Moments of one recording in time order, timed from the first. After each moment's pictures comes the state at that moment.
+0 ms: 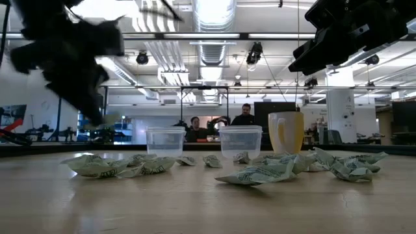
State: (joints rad) left arm -0.39 1.35 0.79 -0.59 -0.40 -0.55; right arm 0.00 0.95 0.48 -0.02 -0.10 -0.08
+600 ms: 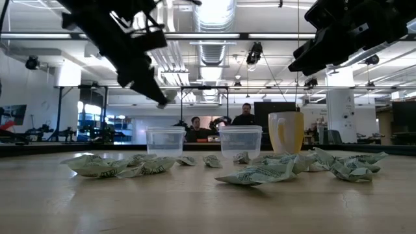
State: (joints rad) left arm -0.03 1.36 0.78 -0.24 -0.50 -0.01; right arm 0.00 0.95 0.47 -0.01 -0.10 -0.06
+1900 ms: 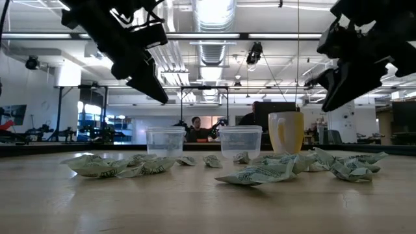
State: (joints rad) left arm -0.05 1.34 0.80 -0.25 -0.40 -0.01; right arm 0.10 0.95 0.47 -0.38 0.10 0.13
